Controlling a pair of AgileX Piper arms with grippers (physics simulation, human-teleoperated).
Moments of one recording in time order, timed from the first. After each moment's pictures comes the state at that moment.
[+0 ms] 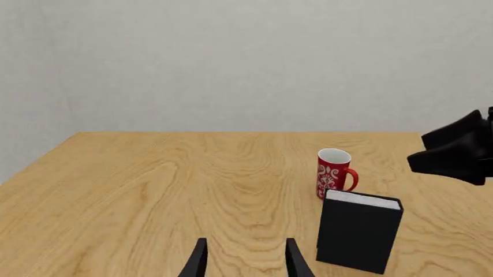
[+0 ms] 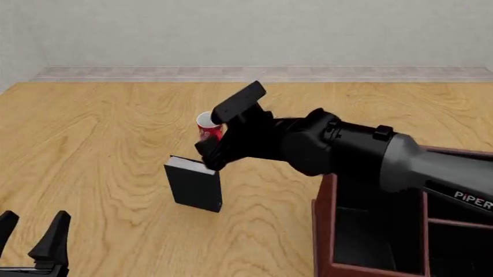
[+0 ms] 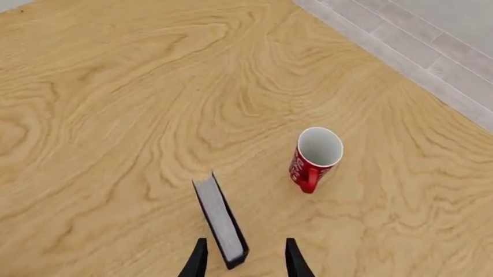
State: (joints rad) left arm 0.00 0.00 0.00 0.00 0.00; right arm 0.81 1.64 -1.26 0.23 -0.06
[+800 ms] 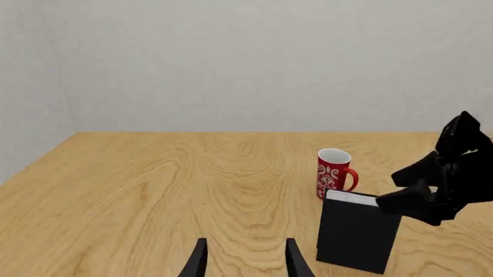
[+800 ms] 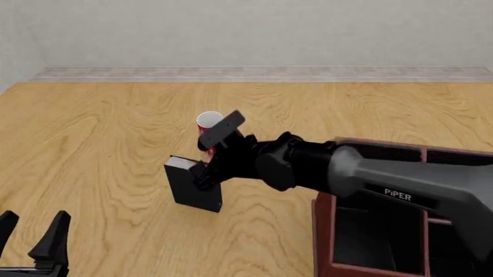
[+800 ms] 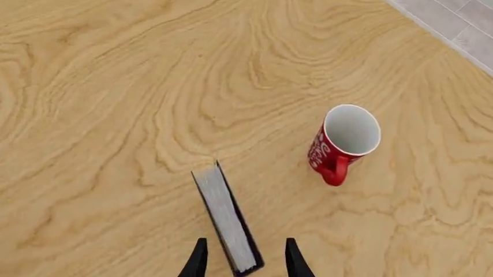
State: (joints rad) left arm 0.00 0.00 0.00 0.00 0.00; right arm 0.82 1.81 -1.26 0.17 -0.06
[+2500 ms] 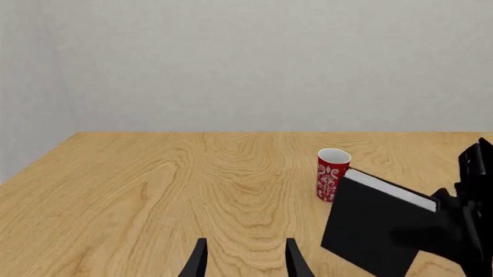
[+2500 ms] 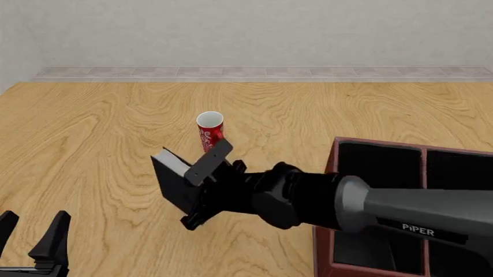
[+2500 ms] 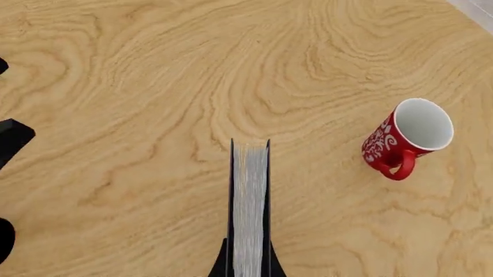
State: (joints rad) left arm 0.00 0.00 0.00 0.00 0.00; right arm 0.95 1.74 -1.12 0.11 -0.05
